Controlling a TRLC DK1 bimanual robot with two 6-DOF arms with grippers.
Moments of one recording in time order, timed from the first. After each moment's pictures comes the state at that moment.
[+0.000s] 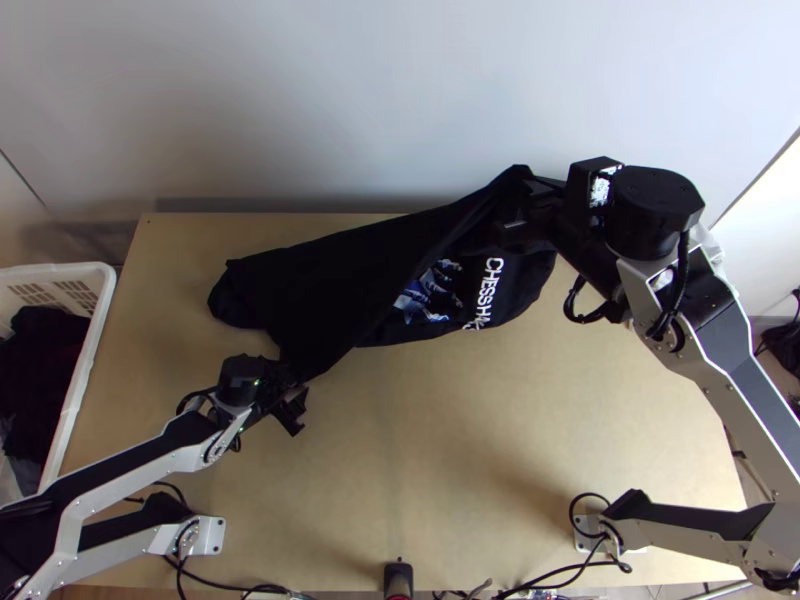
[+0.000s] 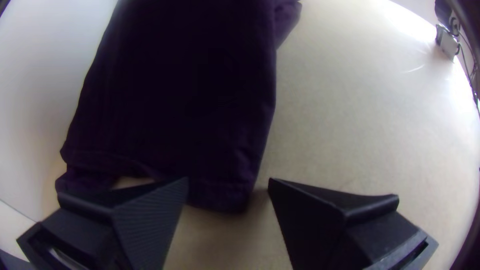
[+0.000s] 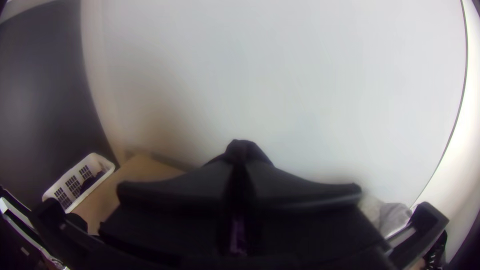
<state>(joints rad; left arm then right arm) -0.48 1.24 0.38 0.16 -0.02 0.43 0.59 1.34 1.64 -0.47 0.18 0.14</state>
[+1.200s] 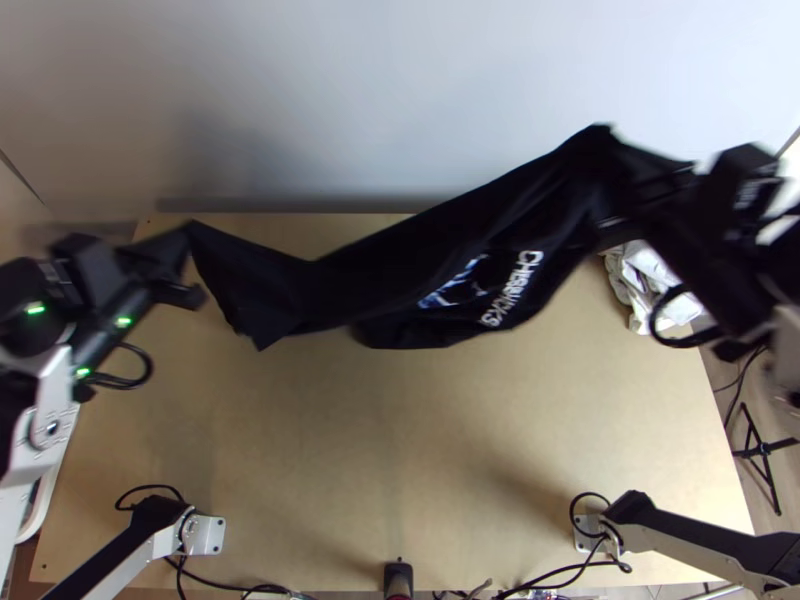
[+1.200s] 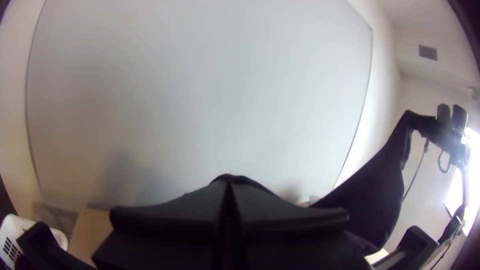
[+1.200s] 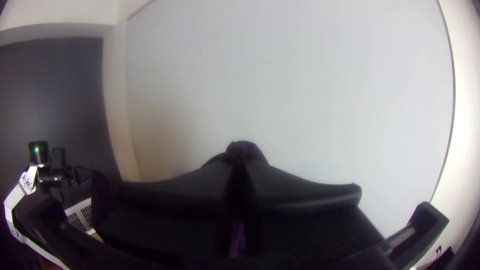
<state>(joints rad) -0.19 0.90 1.29 -0.42 0.12 -0.18 0.59 1.20 1.85 -0.56 0.15 0.09</state>
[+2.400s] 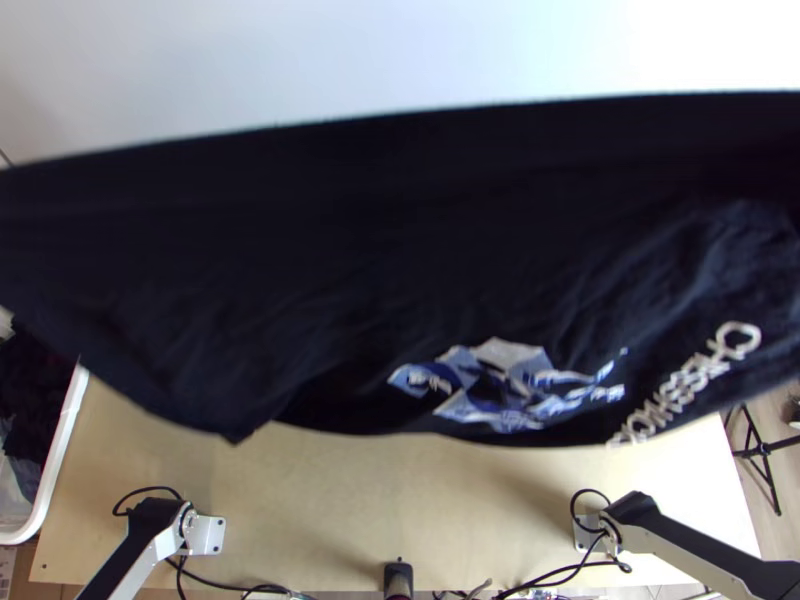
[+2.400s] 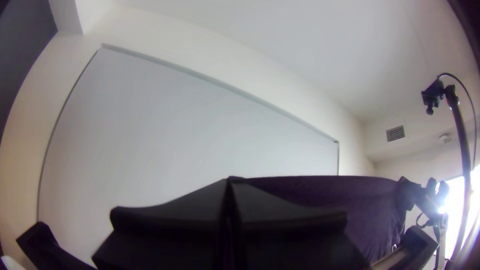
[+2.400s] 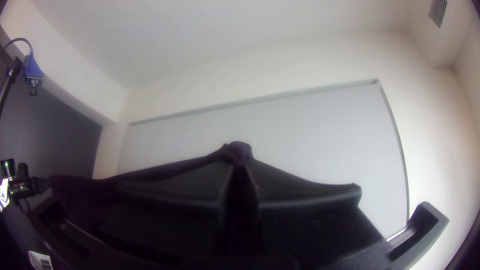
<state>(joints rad) -0.04 0.76 1.80 -0.43 0.14 -0.34 0.48 1.09 2.32 -0.49 0.14 -0.08</state>
